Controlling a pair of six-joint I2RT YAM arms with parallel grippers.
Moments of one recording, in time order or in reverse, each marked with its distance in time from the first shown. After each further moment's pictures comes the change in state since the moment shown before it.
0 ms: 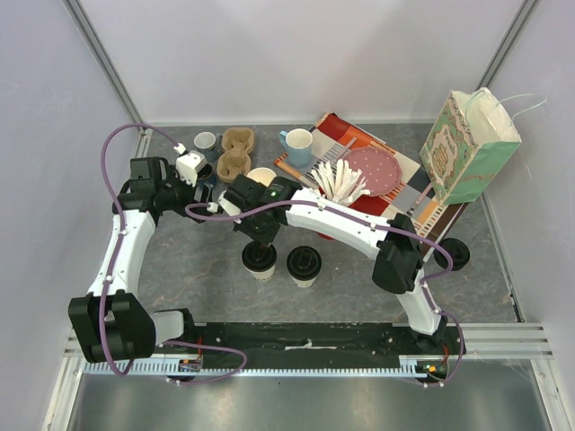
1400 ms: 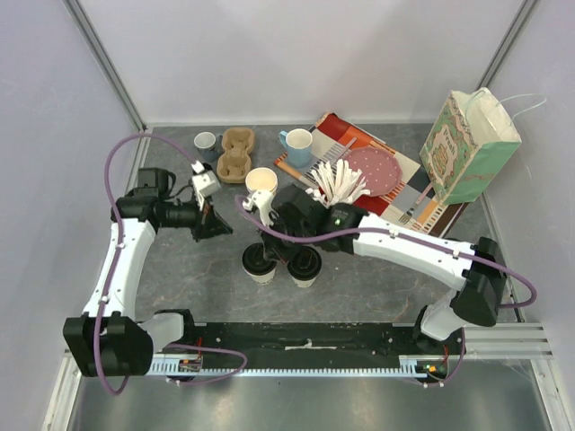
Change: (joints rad) left arm -0.044 -0.079 0.050 -0.367 0.484 0.240; right arm 0.005 -0.510 -0.561 0.445 -0.201 0.211
